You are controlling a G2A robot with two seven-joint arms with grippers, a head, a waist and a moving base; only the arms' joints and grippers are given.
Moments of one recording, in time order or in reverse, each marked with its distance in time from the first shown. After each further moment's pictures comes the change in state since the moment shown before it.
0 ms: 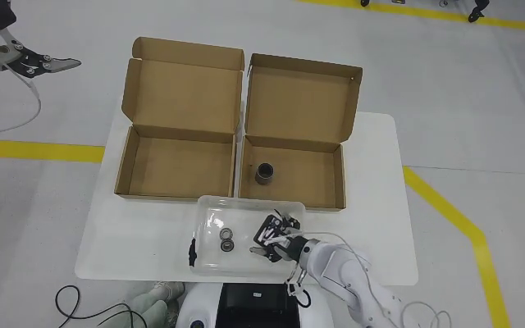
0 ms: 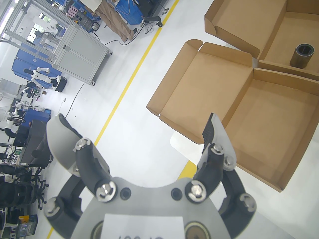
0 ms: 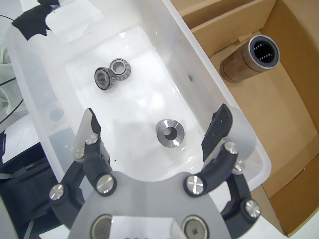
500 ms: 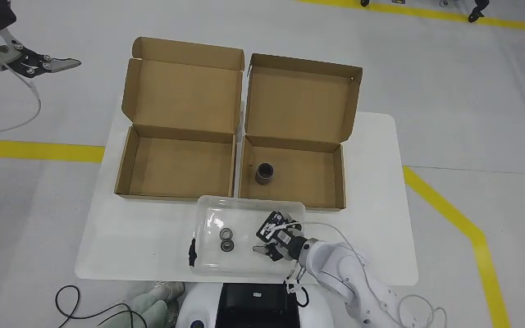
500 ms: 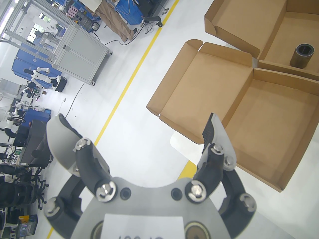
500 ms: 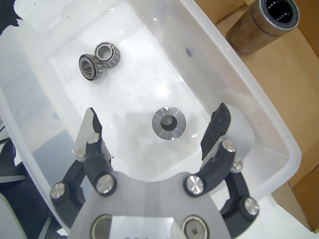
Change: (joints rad) left arm 0.000 0.000 0.000 0.000 0.000 0.000 0.000; right arm 0.026 -0.007 -0.018 0.065 0.066 0.050 0.046
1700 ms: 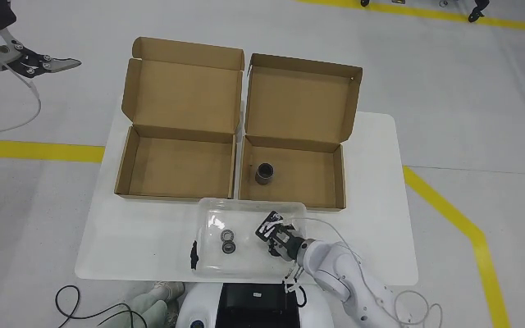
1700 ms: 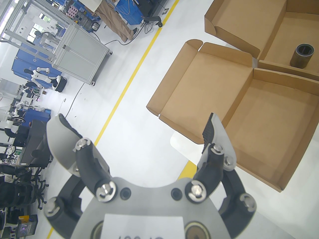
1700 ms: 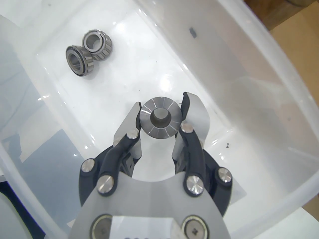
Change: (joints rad) left arm 0.000 0.000 0.000 0.000 0.000 0.000 0.000; right arm 0.018 -0.001 -0.022 0.020 0.024 0.035 0.025
